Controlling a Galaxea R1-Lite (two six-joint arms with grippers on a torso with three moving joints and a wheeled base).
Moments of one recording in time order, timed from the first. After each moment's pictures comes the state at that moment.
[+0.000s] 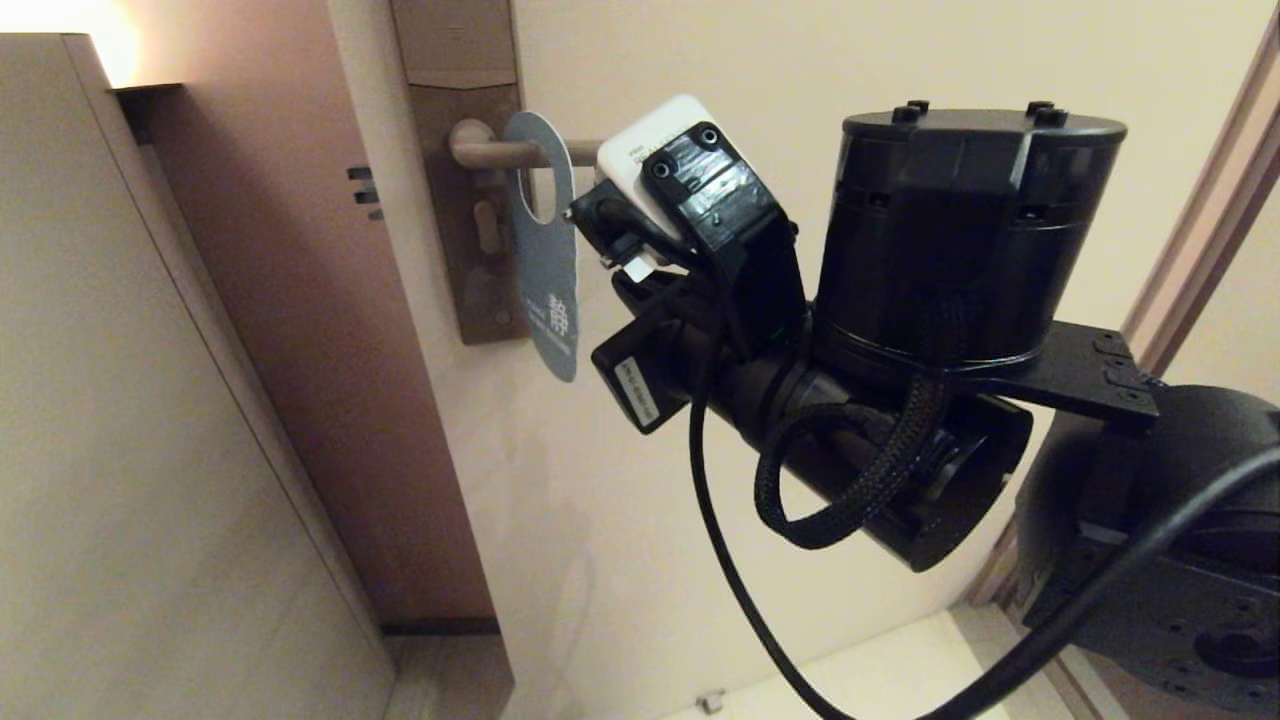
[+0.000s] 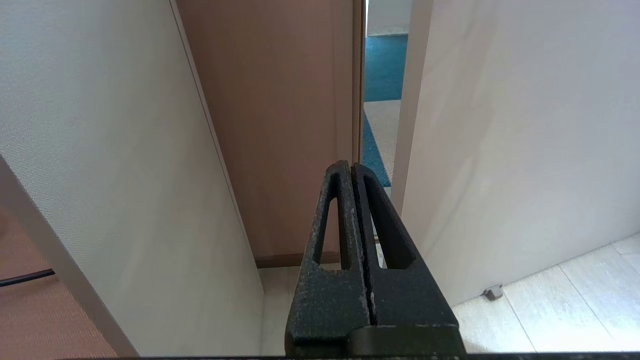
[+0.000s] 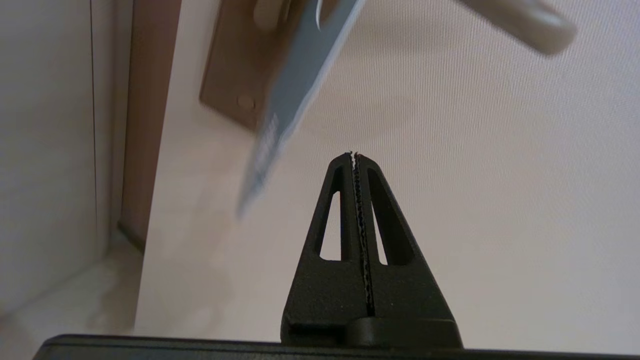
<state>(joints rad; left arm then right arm) -0.01 0.00 0.00 0.01 -0.01 0.02 0.99 1.80 -1.28 -0.51 -0.46 -0.38</state>
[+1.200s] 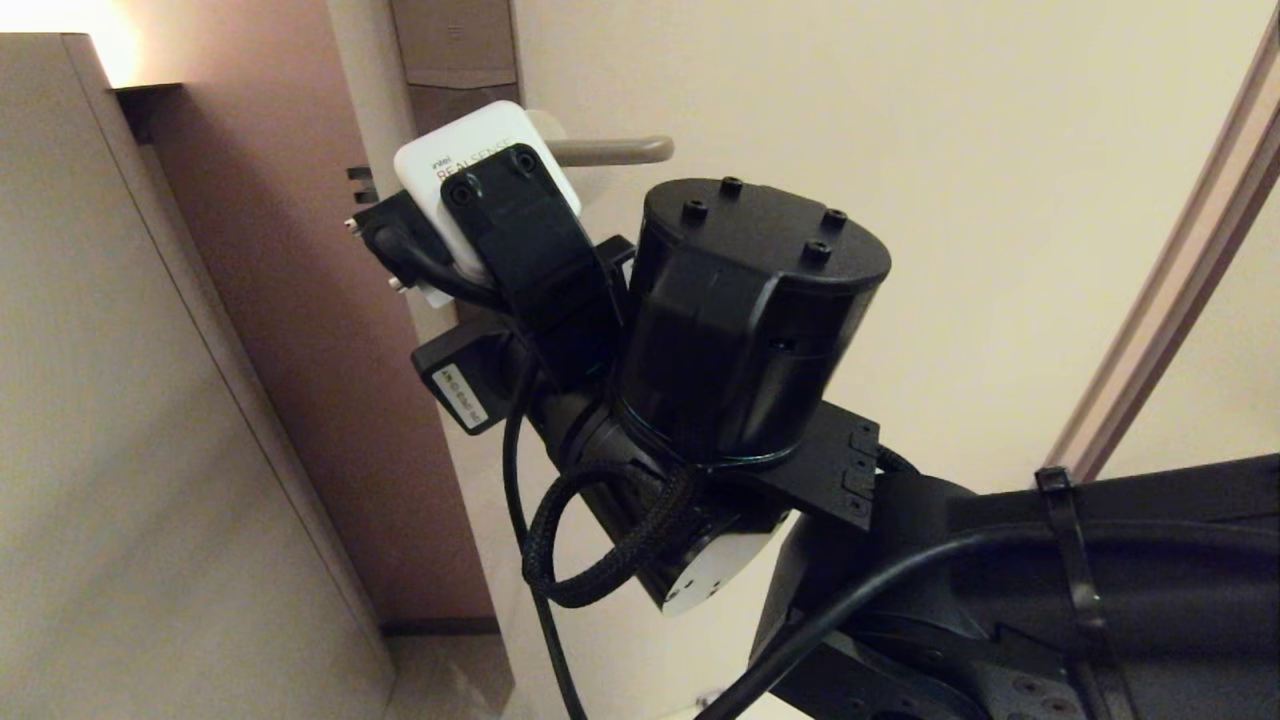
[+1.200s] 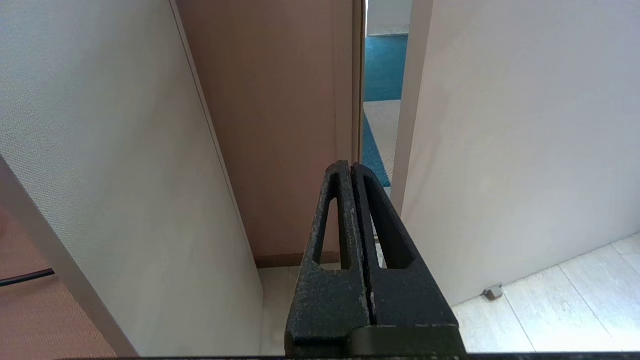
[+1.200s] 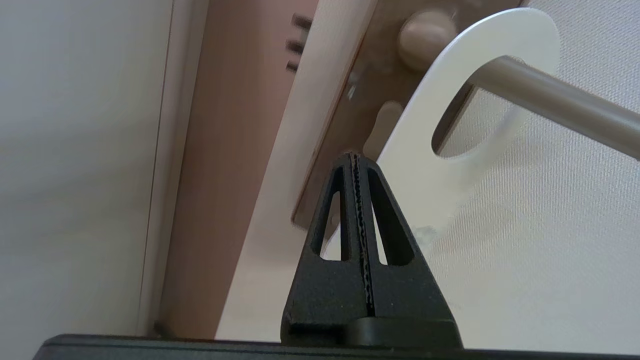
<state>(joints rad) -0.01 0.00 0.00 0.01 -0.01 0.02 1.09 2.03 -1.43 -0.83 -0.46 -0.40</state>
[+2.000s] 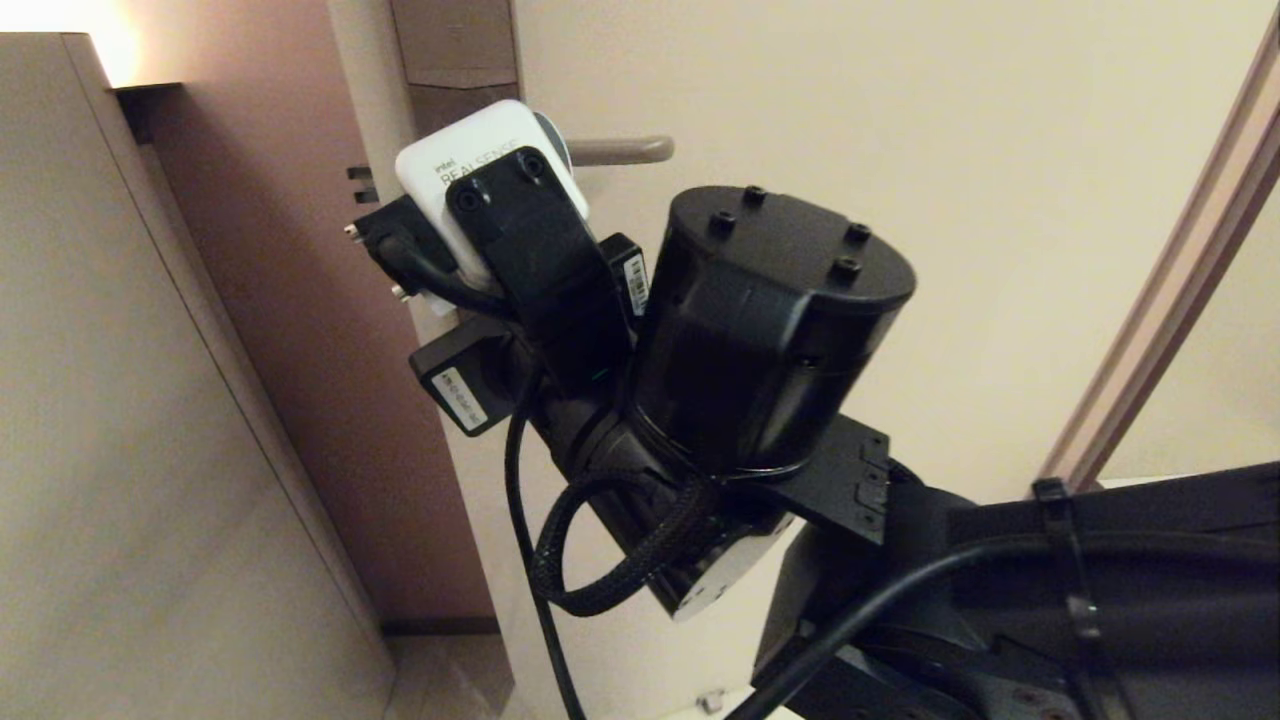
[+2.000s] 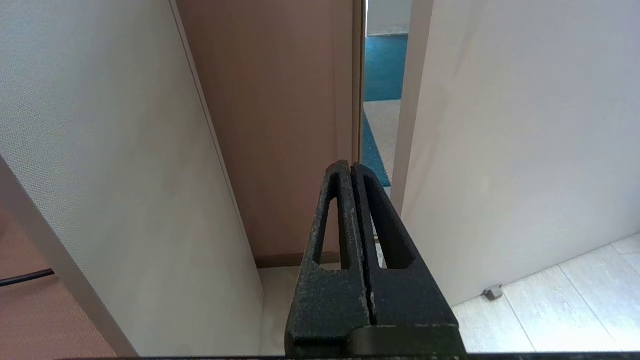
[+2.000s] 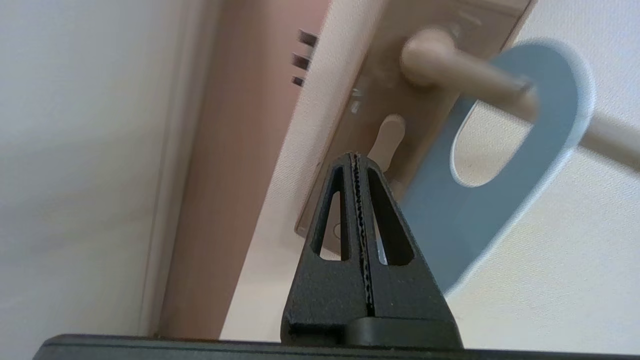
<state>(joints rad) -0.01 0.00 0.00 0.01 -0.01 0.02 1.09 2.00 -1.39 -0.87 -0.42 -0.42</state>
